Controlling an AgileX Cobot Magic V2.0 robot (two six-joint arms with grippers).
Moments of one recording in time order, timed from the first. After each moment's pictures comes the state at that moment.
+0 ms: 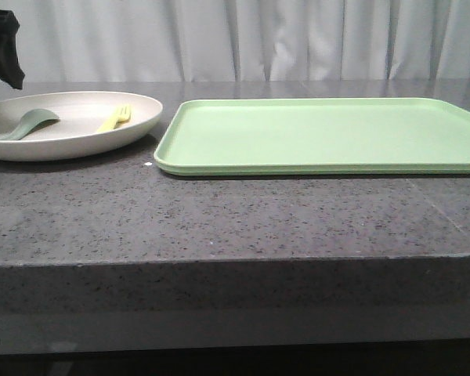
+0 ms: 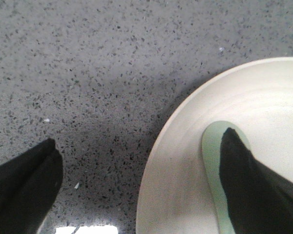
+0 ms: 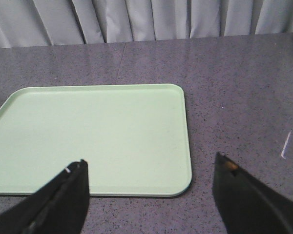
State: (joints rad) left arm 0.00 1.81 -1.52 -0.07 0.73 0.05; right arm -0.03 0.46 -0.67 0.18 0.56 -0.04
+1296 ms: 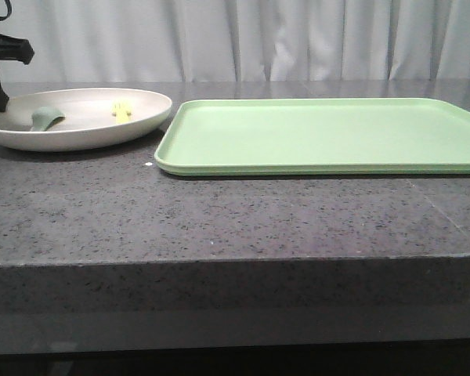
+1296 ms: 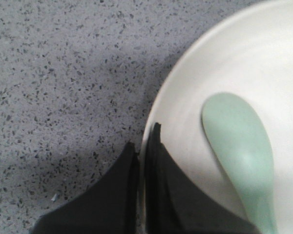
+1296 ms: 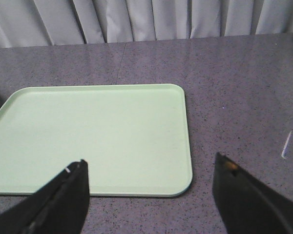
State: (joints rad) left arm -0.01 1.86 -1.52 -0.07 0.71 0.06; right arm -0.03 0.46 -0.67 0.18 0.56 -0.04
